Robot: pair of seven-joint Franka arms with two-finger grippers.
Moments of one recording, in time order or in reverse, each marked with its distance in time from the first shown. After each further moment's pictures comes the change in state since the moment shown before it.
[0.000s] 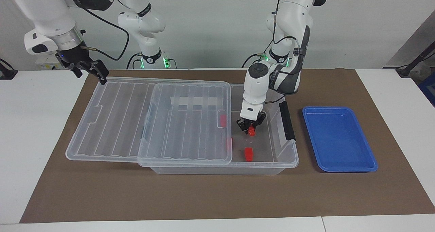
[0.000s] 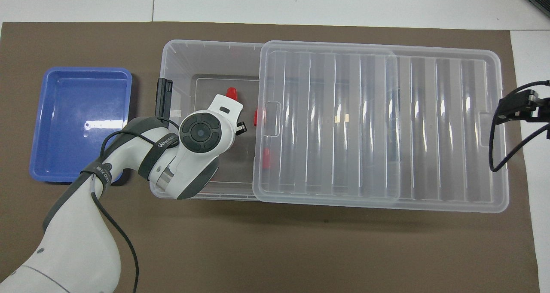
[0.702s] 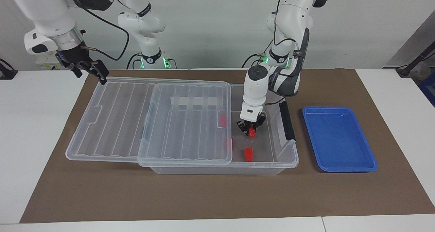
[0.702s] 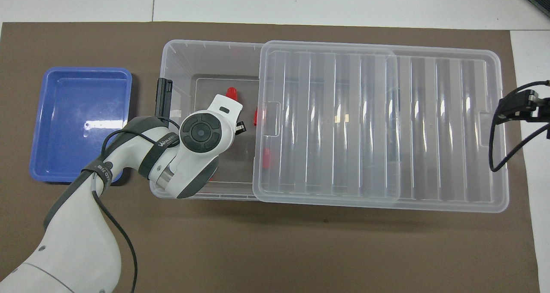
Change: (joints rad) left arm 0.000 0.002 0.005 0.000 0.012 0.007 -0.001; right arm 0.000 0.000 0.000 0.000 0.000 0.000 0.000
